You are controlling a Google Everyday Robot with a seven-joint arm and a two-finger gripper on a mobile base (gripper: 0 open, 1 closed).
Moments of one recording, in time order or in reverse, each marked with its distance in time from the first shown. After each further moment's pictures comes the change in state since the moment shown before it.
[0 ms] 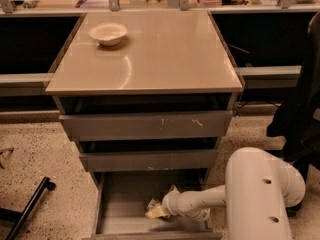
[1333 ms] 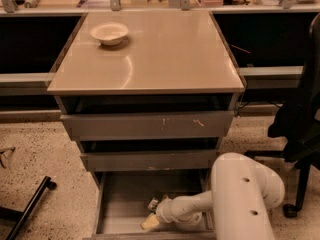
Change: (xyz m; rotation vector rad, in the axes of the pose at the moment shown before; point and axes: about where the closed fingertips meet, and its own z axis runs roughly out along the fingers) arm 0.041 0.039 0.048 -0.108 0.067 -0.008
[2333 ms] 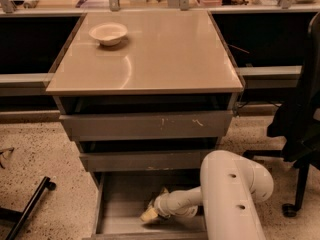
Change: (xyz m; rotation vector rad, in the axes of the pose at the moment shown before) arm -0.023 -0.025 0.021 0.047 -0.007 -0.075
